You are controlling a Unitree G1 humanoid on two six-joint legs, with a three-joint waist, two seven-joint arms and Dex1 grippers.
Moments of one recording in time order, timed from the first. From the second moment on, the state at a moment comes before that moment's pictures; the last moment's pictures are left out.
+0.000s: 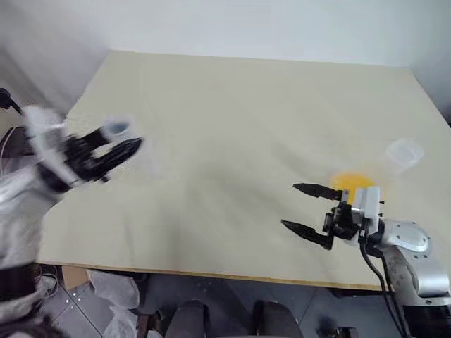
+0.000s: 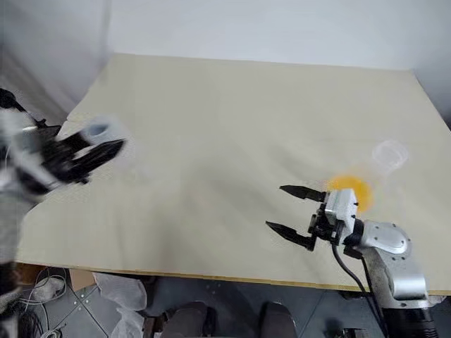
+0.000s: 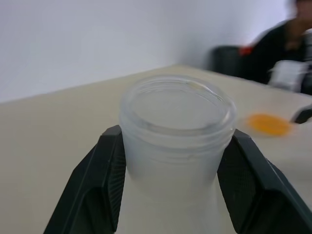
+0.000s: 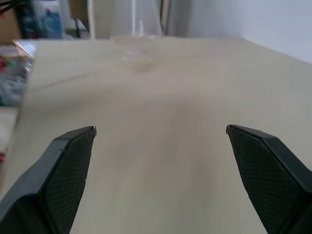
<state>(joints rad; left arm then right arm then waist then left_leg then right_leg) -0.61 0.66 0.16 0.01 -0.69 0.40 -0.92 0.01 -0.63 -0.23 -0.24 0.55 0.02 1.10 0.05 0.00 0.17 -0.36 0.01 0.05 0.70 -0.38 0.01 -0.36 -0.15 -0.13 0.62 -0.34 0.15</state>
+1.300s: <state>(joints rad) -1.01 0.21 -0.10 0.76 -0.25 0.07 -1.15 0.36 -0.52 -0.36 -0.58 0.52 0.02 0.77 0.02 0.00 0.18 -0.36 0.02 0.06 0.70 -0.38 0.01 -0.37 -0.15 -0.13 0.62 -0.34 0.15</state>
